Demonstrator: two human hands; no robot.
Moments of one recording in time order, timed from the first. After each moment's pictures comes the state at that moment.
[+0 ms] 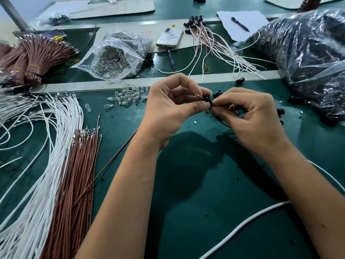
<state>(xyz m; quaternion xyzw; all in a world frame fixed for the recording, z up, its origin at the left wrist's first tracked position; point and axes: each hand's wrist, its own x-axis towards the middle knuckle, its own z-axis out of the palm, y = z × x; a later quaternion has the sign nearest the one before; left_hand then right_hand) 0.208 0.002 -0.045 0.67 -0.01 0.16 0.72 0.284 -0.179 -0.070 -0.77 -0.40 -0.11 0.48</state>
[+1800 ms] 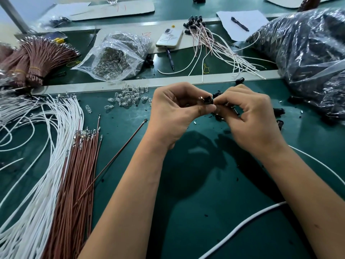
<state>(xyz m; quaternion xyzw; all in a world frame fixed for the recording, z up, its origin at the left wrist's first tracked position) 0.213 -0.010 -0.053 0.65 0.00 0.20 0.73 0.279 -0.176 -0.065 -0.79 -0.40 -0.15 0.43</state>
